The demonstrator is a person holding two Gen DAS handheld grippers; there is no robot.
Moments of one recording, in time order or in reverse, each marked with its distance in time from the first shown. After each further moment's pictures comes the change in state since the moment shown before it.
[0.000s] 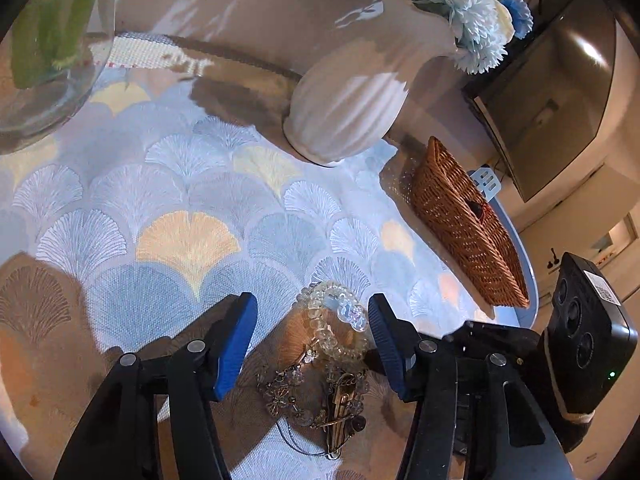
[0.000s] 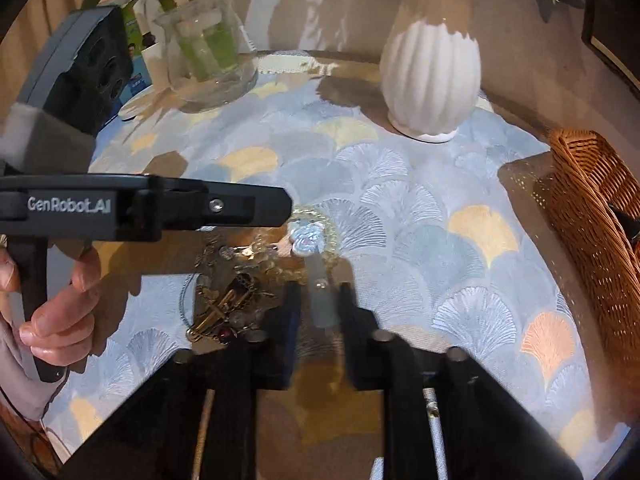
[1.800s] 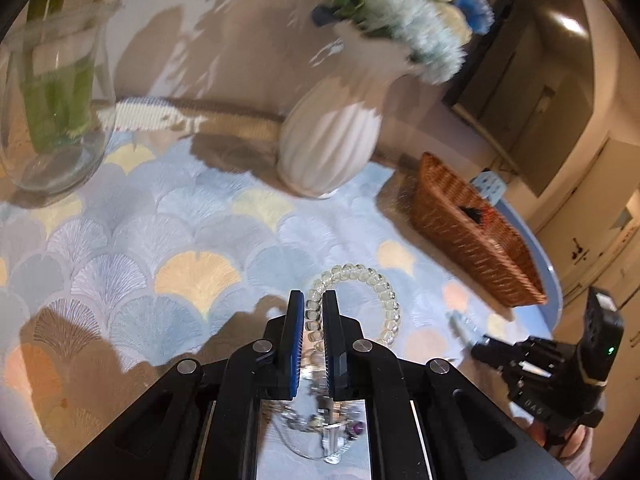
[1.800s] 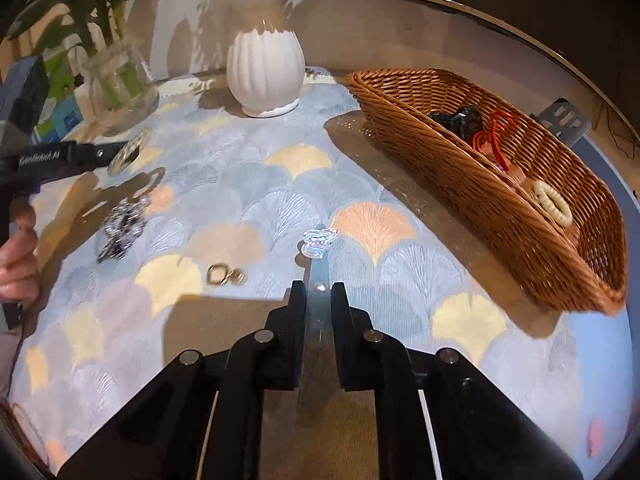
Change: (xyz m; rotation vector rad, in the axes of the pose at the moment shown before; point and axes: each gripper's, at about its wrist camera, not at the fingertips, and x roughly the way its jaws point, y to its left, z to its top) left arm -0.021 -0.027 -0.001 0.123 -0.129 0.084; right arm -0.073 -0.078 -0.079 0.187 -0.068 -0.216
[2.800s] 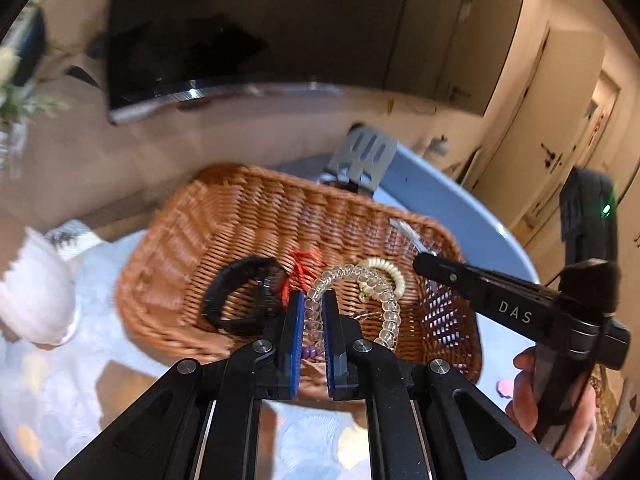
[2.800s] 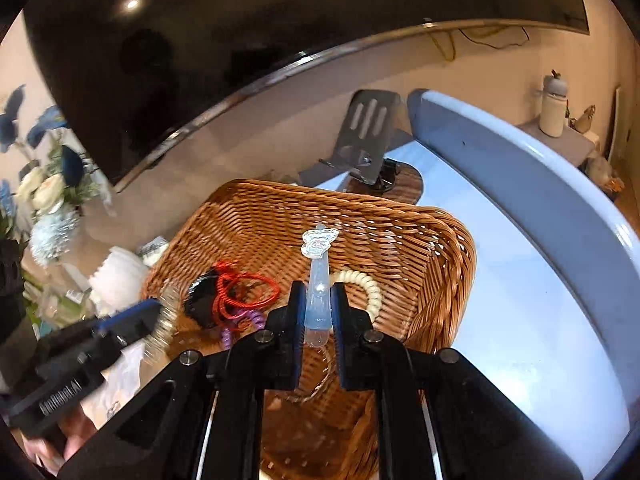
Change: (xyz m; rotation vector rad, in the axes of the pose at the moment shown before) left arm 0.135 -0.265 0.067 0.353 0.150 -0.069; right arm -0.026 -0.235 0.060 0.579 -0.149 -0.006
